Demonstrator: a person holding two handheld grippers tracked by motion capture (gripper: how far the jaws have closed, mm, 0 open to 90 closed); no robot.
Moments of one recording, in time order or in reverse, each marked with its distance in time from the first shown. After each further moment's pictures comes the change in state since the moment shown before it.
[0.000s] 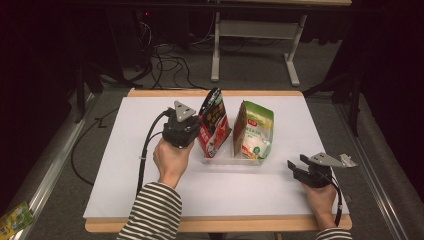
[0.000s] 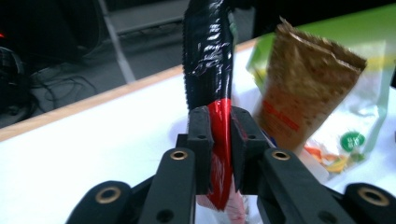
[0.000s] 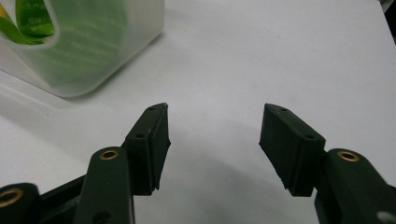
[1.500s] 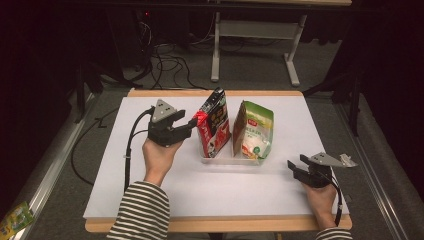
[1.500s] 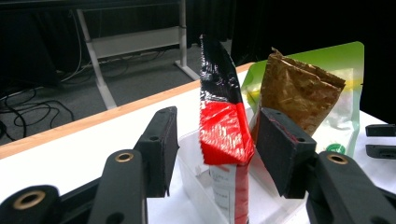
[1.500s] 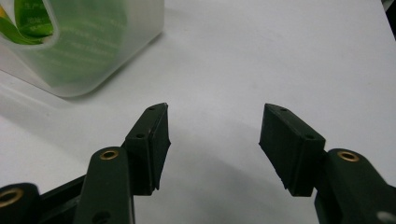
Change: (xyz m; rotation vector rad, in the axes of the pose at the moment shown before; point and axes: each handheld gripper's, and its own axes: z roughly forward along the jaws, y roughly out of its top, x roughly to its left) left arm 0.039 -0.012 -0.023 -0.133 -0.104 -0.036; right arm -0.001 0.000 0.000 0.002 0.003 -0.003
